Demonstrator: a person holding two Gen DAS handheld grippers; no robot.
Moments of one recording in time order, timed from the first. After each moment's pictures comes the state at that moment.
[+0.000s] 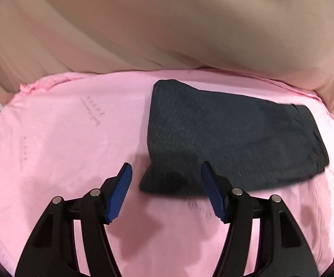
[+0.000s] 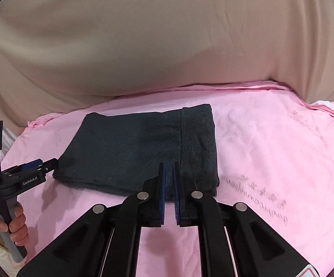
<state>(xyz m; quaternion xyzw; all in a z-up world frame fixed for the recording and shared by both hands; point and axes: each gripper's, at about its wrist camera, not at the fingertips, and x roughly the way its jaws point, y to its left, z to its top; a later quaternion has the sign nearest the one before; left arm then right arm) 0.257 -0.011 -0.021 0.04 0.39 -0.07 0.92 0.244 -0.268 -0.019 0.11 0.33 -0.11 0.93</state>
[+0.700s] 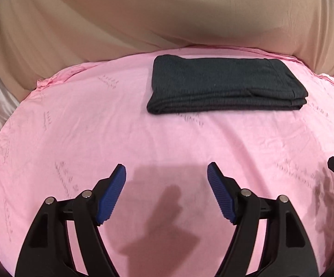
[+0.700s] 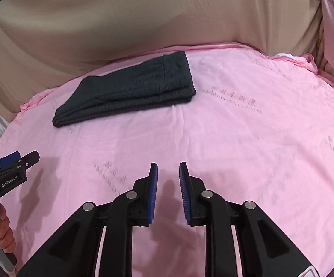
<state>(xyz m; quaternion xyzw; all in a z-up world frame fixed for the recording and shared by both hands) 0.142 0.007 -0.054 0.09 0.38 -0.06 0.92 0.146 -0.220 -0.083 0.14 0.37 -0.15 0.91</state>
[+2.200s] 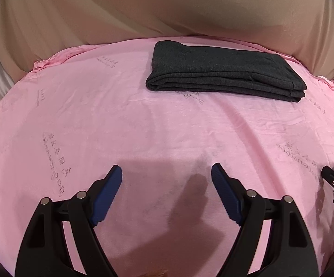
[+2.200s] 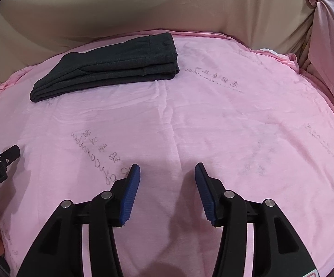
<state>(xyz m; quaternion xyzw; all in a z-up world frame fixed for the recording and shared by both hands) 0.129 0.014 -0.080 0.05 0.39 -0.07 0.92 0.146 -0.201 -0.099 0.08 0.41 -0.22 0.88</state>
